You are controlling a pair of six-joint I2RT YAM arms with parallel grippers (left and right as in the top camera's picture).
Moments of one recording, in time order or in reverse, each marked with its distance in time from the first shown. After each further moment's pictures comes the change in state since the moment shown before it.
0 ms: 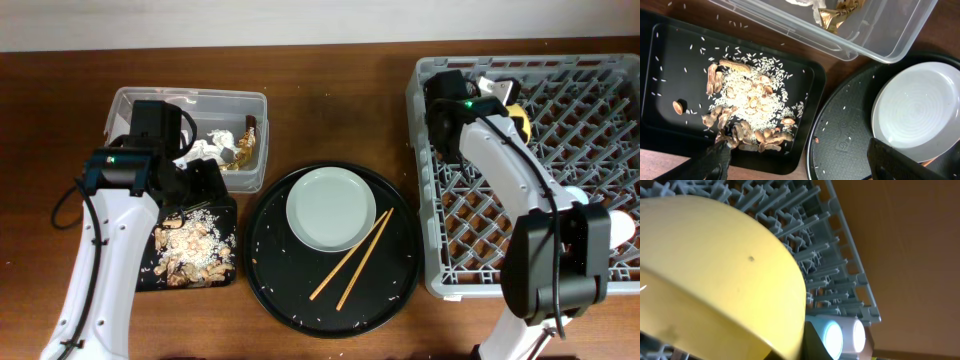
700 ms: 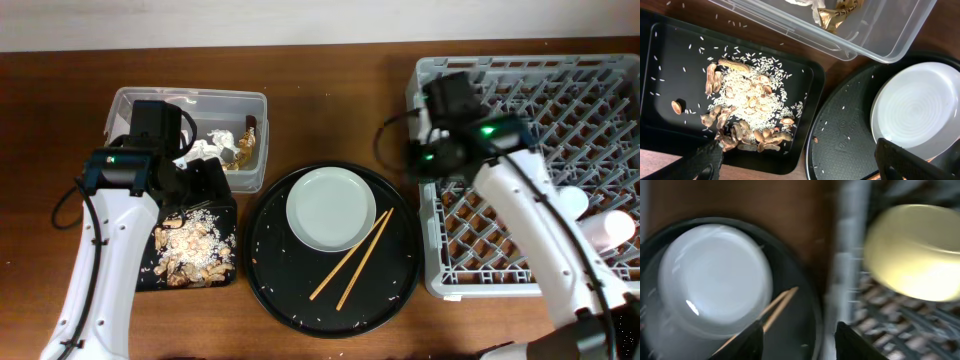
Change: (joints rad) left arm 0.000 0.000 0.000 0.000 0.004 -0.003; right arm 0.145 -0.313 -0.009 -0.111 -1.069 -0.163
